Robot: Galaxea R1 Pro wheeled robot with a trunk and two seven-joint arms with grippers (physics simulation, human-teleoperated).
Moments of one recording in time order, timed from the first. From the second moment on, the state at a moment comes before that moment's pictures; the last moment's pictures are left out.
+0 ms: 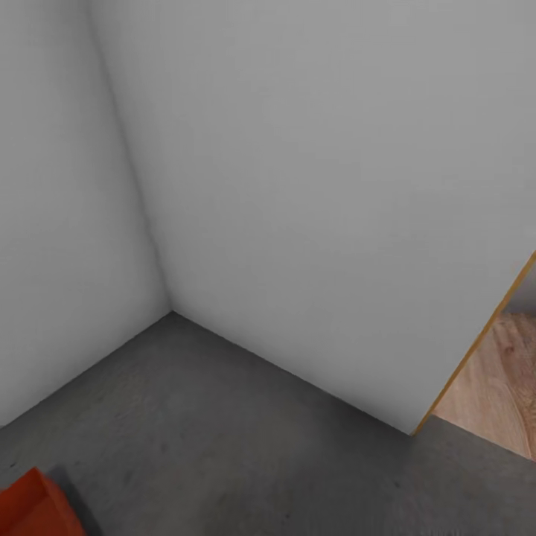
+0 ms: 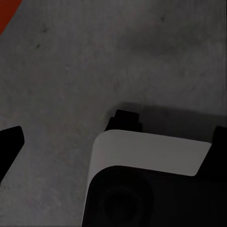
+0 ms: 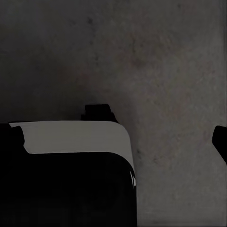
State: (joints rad) left arm -0.30 -0.02 0.10 -0.01 0.04 -0.06 0.18; right arm -0.25 0.07 0.53 0.03 -0.50 -0.15 -0.24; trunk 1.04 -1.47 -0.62
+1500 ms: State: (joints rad) left arm -0.30 -0.02 0.10 -0.01 0.04 -0.06 0.18; right arm -0.25 0.07 0.53 0.03 -0.50 -0.15 -0.24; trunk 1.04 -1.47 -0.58
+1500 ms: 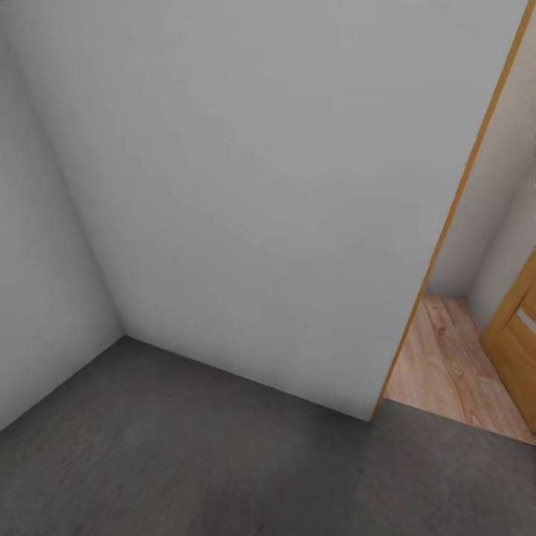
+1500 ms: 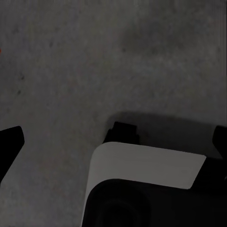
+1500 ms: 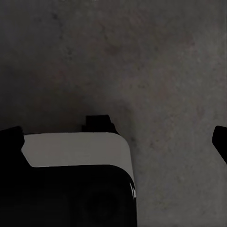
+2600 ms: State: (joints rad) left arm -0.30 -0.02 0.10 -0.01 0.04 -0.06 0.18; right arm -0.24 0.07 0.53 0.03 -0.50 -0.16 -0.24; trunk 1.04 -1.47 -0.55
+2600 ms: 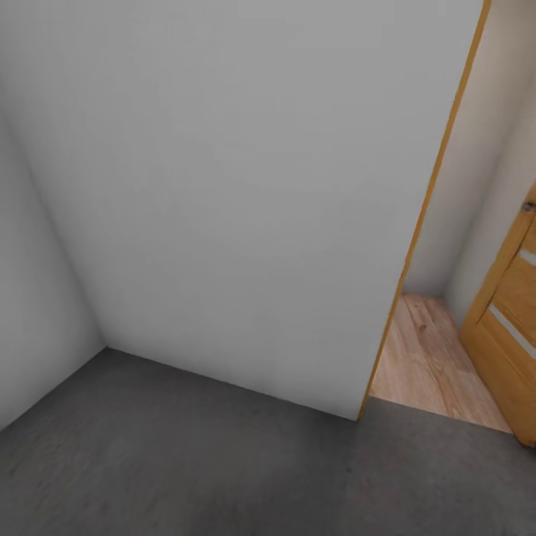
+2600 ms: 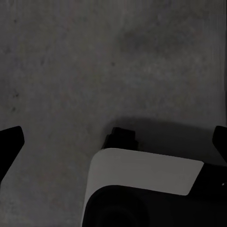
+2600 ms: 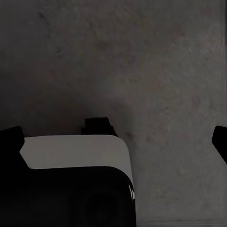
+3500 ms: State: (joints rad) left arm -0.30 -0.02 0.10 -0.01 0.04 -0.06 0.18; right arm -0.24 0.06 0.53 0.03 -0.50 -0.15 -0.21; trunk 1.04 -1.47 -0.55
